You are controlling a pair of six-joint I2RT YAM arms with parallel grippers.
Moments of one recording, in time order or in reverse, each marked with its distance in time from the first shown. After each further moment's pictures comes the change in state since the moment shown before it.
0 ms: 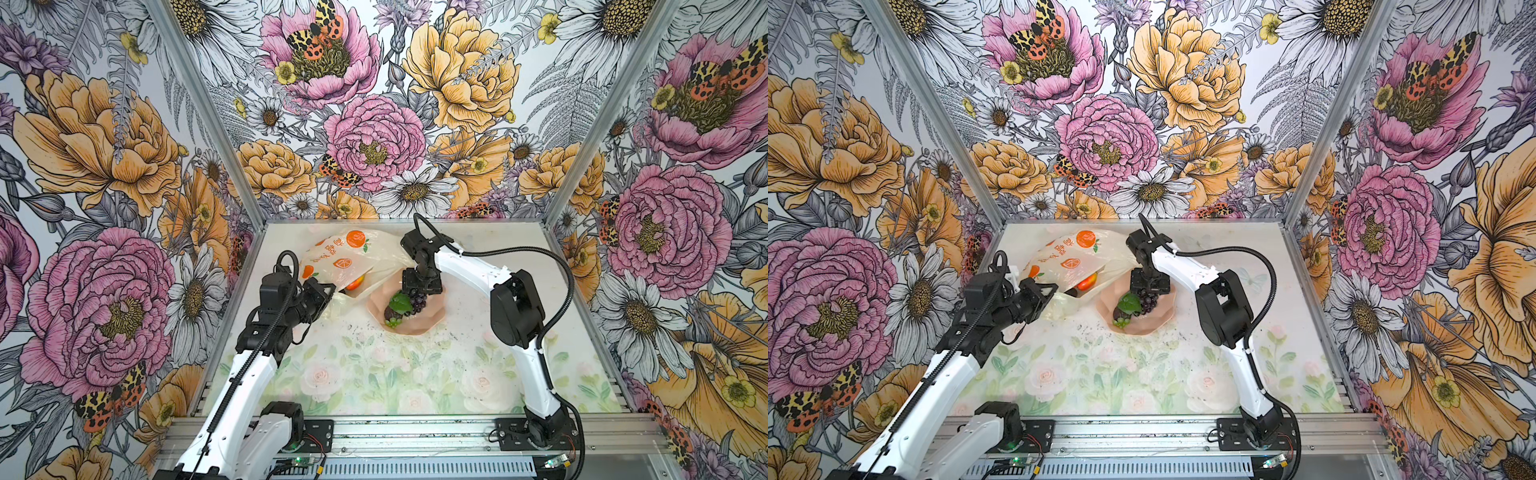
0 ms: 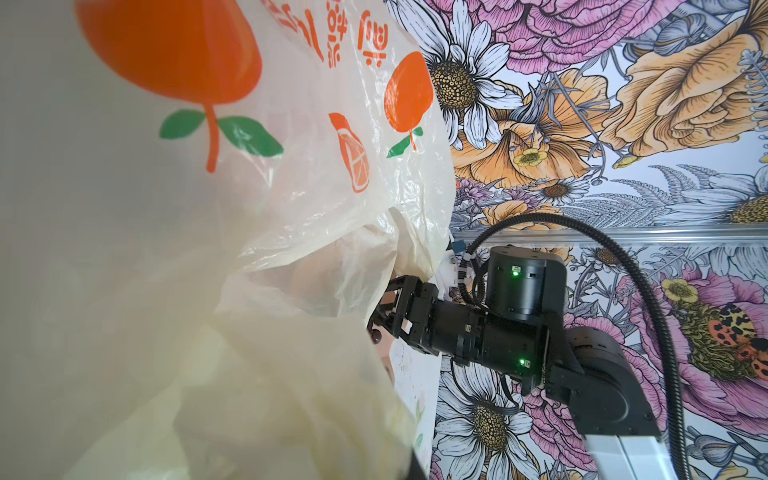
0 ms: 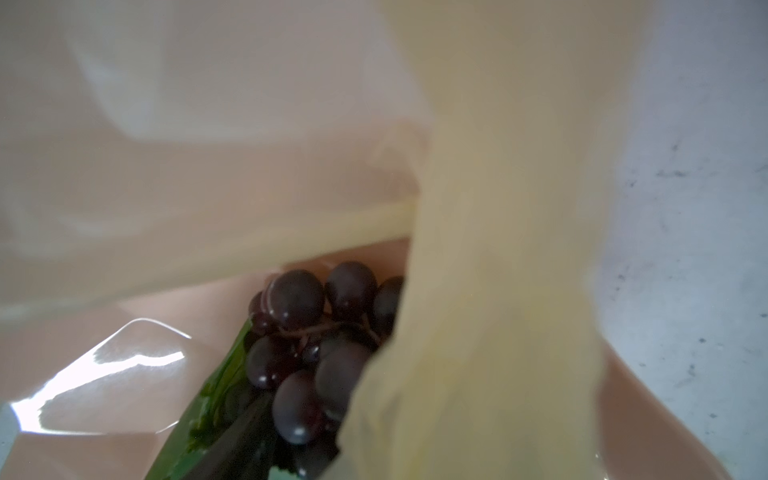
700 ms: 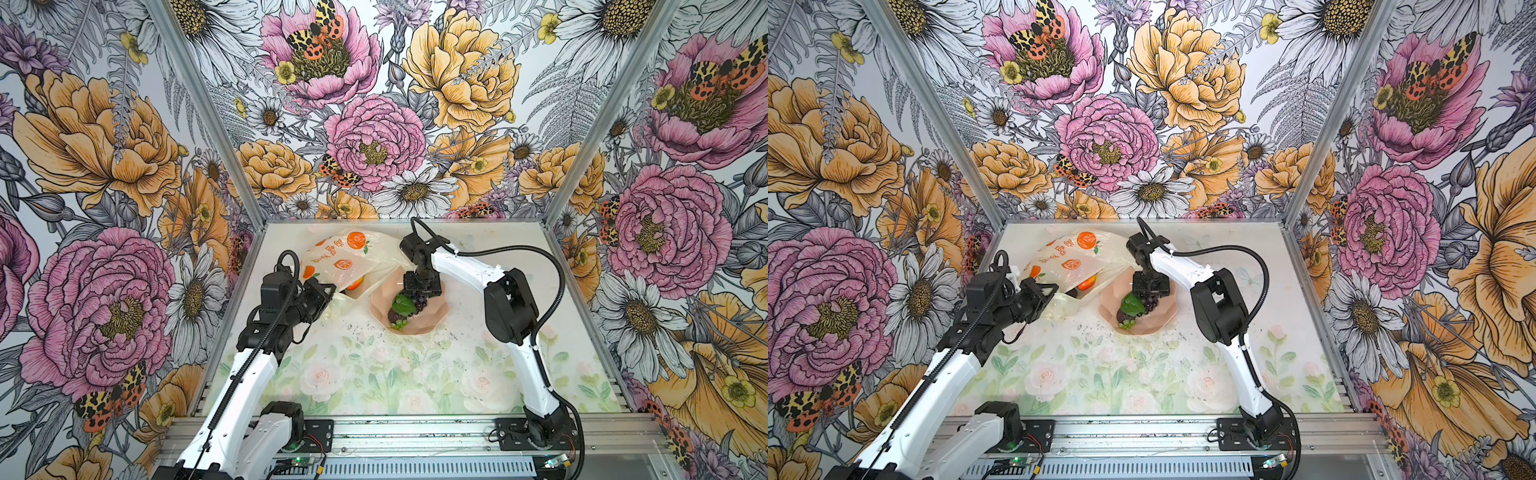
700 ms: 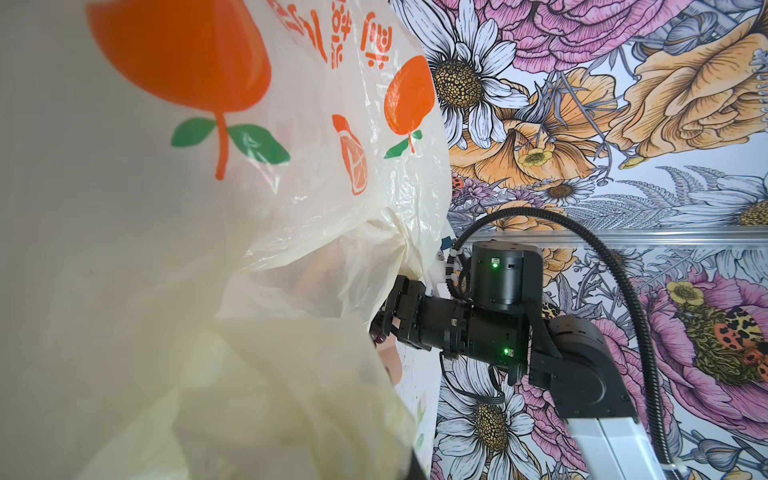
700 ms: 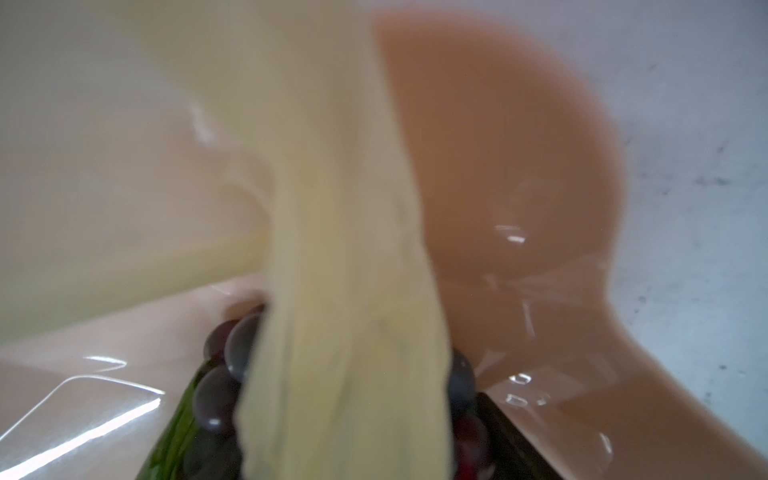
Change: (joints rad) left arm 0.000 0.015 0.000 0.001 0.000 0.000; right arm 0.000 0.048 0.023 -0.022 0.001 -0.040
